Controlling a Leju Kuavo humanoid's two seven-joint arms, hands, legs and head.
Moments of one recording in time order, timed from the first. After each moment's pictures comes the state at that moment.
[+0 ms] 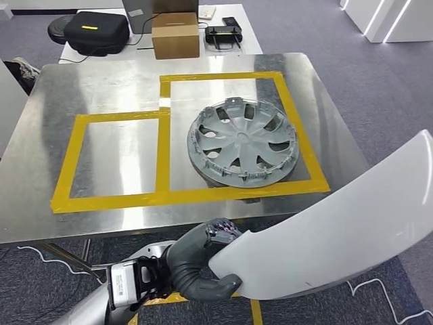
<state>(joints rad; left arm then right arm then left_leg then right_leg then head) -0.33 0.00 -0.84 -1.66 0.02 -0.27 -0.53 -0.06 -0.01 -1.37 -0.22 1.21 0.17 -0.01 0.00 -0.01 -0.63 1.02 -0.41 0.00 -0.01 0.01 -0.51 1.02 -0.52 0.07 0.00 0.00</state>
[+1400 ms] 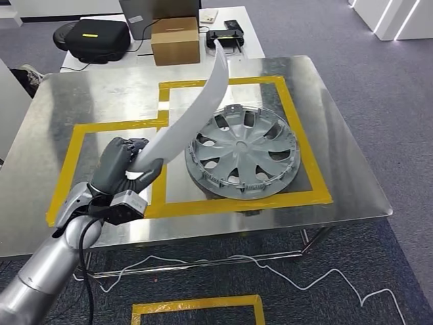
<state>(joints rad) -0.42 0.20 -0.45 -1.49 -0.65 0.23 -0.38 -0.06 0.00 -1.36 -0.22 1.24 0.19 -0.03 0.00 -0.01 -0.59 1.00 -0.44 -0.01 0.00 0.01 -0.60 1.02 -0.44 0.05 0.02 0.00</state>
